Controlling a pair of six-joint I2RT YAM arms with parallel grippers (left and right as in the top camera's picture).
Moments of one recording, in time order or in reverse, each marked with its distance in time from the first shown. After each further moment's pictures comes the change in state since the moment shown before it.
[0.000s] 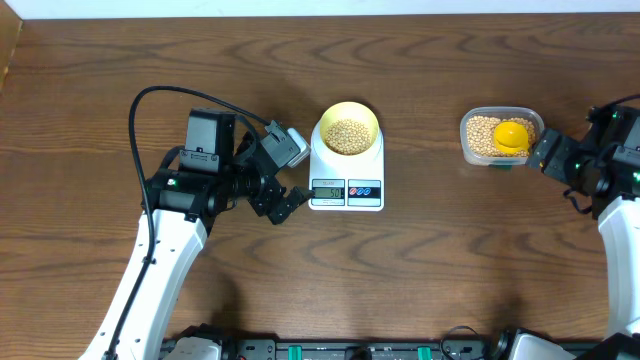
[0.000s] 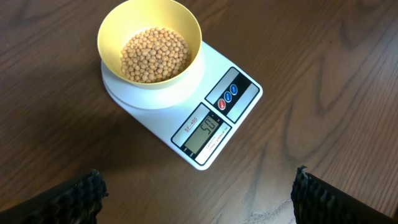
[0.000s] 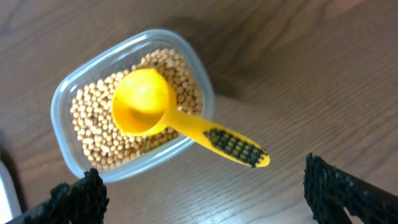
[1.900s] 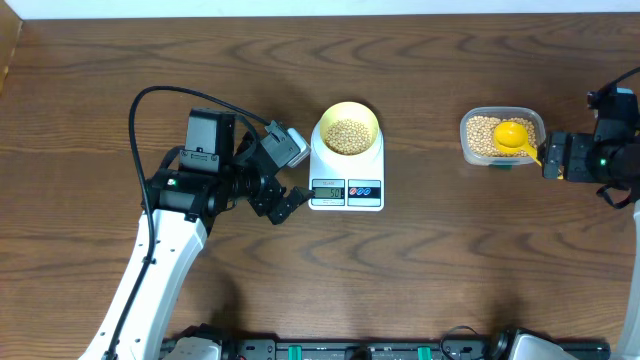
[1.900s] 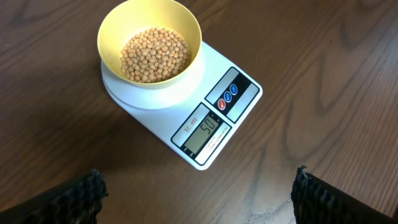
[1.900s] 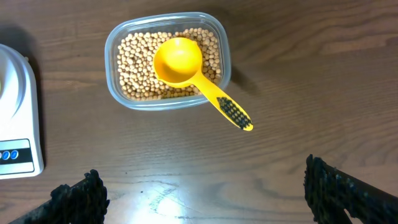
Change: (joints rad) left arm 0.000 0.000 0.000 0.000 0.000 0.000; right arm 0.000 -0.010 0.348 -0.457 -0.042 -0.364
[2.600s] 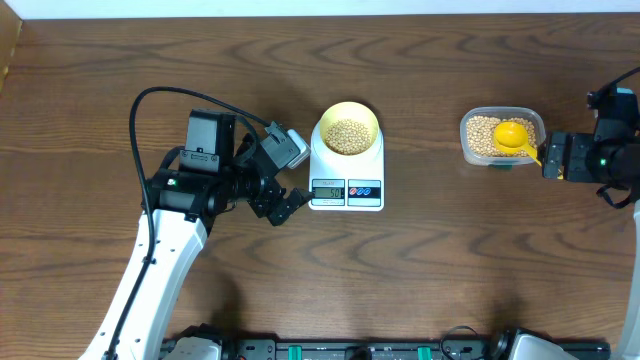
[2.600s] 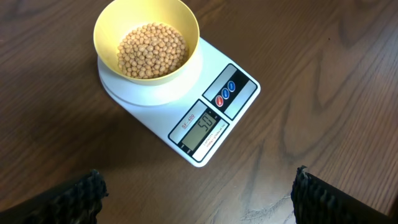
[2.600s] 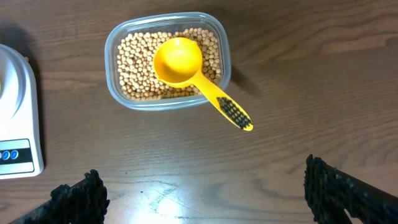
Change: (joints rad) left arm 0.000 0.000 0.000 -0.015 0.000 0.000; right arm 0.000 0.000 0.000 0.000 0.000 0.000
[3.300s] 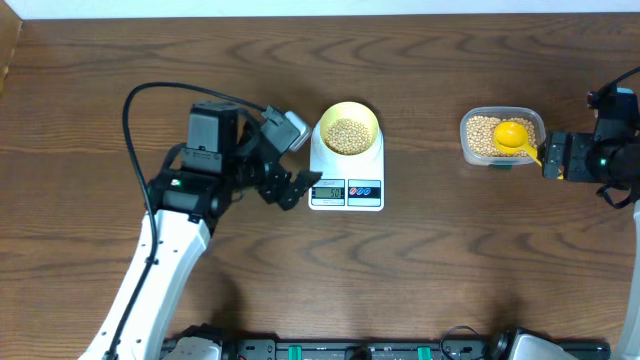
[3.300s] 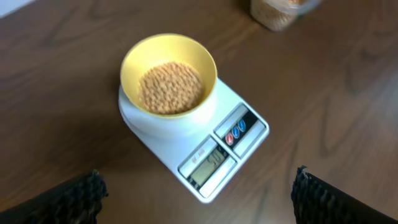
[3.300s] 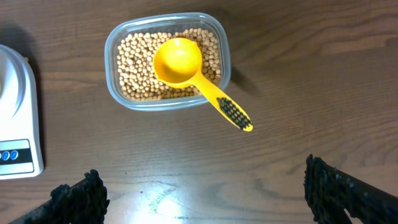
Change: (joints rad) left arm -0.039 0.000 -0.001 0.166 -0.022 -0.192; right arm 0.000 0.000 0.000 0.002 0.000 0.000
